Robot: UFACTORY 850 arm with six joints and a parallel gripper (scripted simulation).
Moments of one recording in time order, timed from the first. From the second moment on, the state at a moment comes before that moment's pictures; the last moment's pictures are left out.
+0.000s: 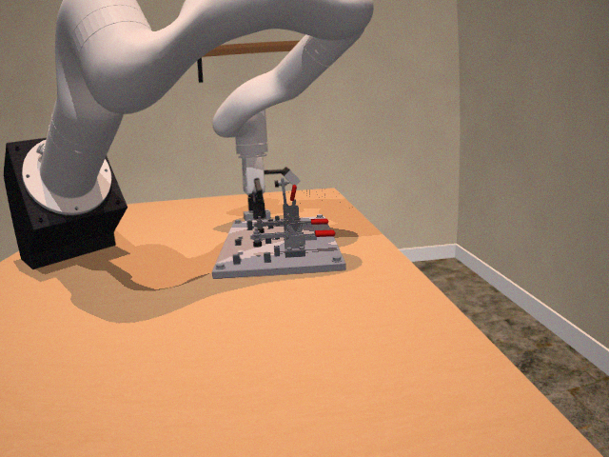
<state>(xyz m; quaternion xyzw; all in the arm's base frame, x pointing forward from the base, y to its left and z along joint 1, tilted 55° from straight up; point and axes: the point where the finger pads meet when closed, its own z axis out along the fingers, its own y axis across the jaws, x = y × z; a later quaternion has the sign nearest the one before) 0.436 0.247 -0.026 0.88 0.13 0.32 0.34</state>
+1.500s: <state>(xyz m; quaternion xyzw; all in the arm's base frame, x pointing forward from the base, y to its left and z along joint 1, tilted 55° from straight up) 0.436 0.247 -0.026 0.88 0.13 0.32 0.34</state>
